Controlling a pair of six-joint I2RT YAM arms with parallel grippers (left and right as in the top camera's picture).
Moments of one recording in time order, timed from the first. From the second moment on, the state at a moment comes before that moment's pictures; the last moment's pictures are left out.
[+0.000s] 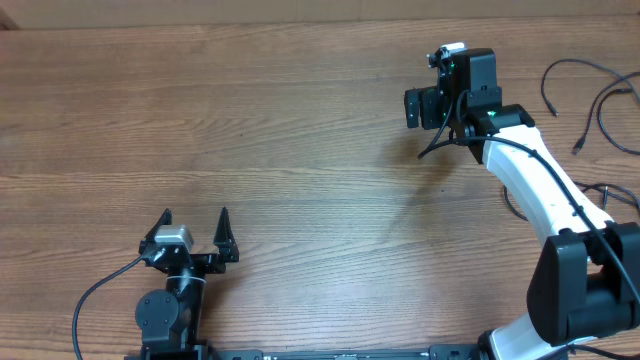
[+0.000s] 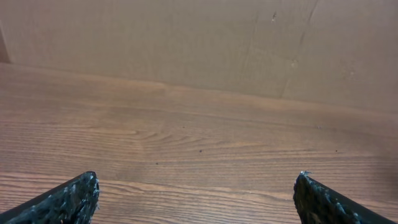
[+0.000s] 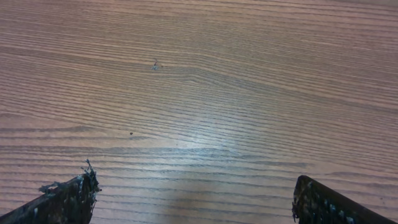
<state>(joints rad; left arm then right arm) 0.06 0.01 0.01 -0.07 0.09 -0.15 0.16 1.74 1.29 -0.38 0.01 -0.01</state>
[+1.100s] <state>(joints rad) 0.06 0.01 0.01 -0.07 0.09 -0.15 0.16 1.11 0.85 -0.17 -0.09 -0.01</state>
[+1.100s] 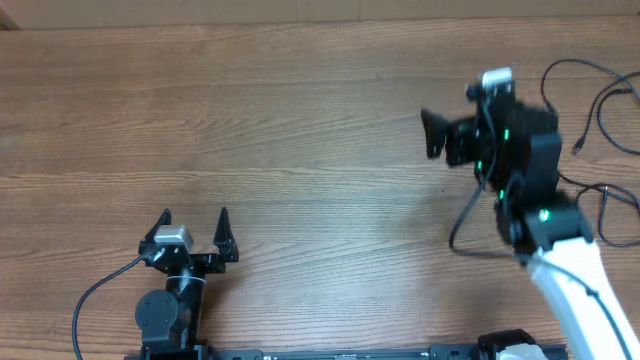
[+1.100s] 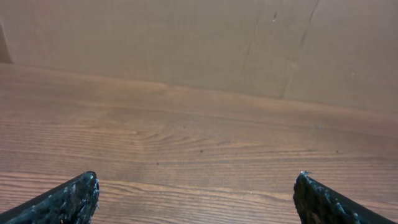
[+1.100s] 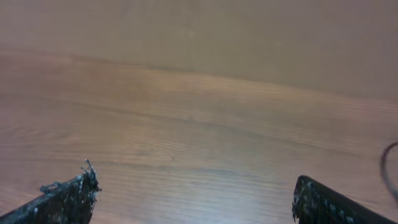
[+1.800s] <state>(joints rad) 0.06 0.01 0.01 -0.07 0.09 -0.15 0.16 0.40 0.06 0.25 -0.15 0.01</state>
